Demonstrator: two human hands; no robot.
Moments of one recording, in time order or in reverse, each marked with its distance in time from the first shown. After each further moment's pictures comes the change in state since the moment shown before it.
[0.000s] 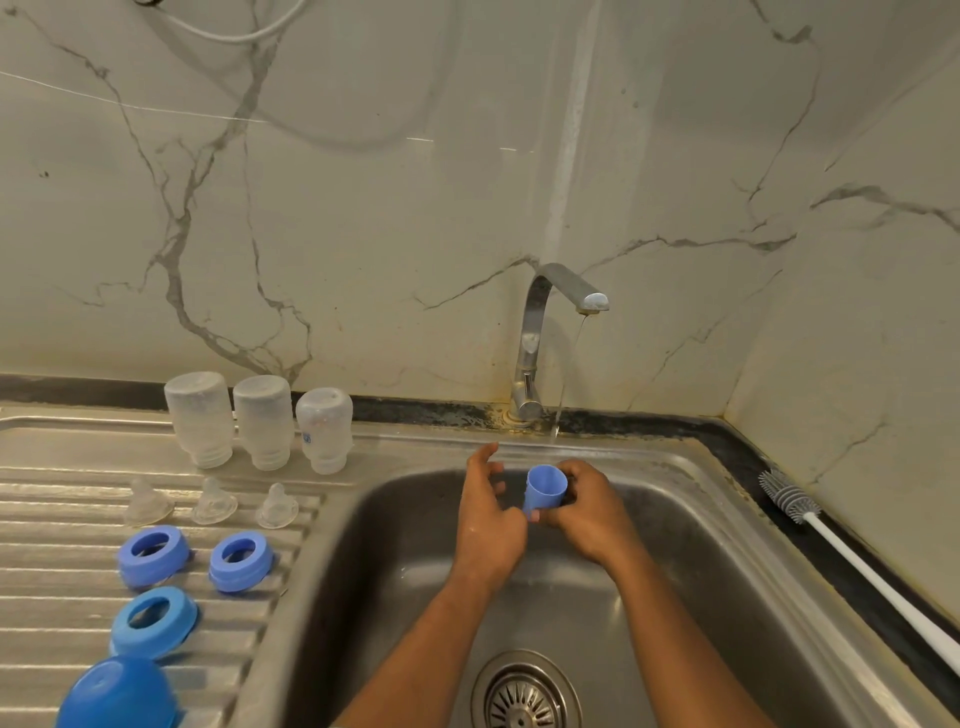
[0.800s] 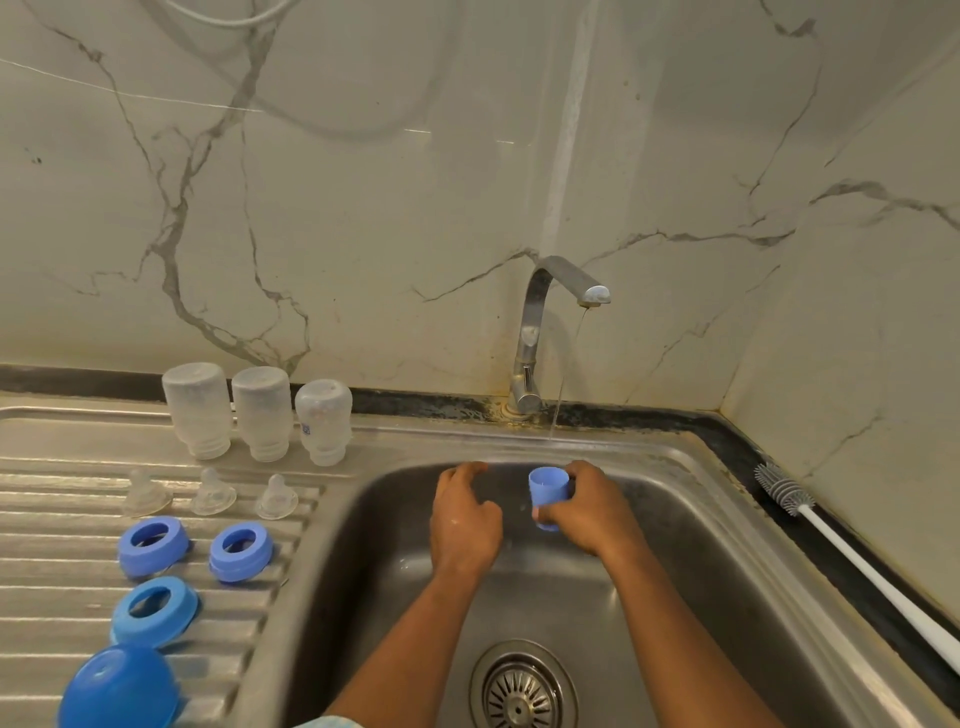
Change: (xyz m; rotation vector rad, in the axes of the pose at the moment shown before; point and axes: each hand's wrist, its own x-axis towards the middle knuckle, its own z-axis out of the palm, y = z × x) left_hand 0.005 -0.013 -0.012 0.274 0.151 -0.045; right_hand -0.011 -0.002 0.003 -0.270 0.060 0.094
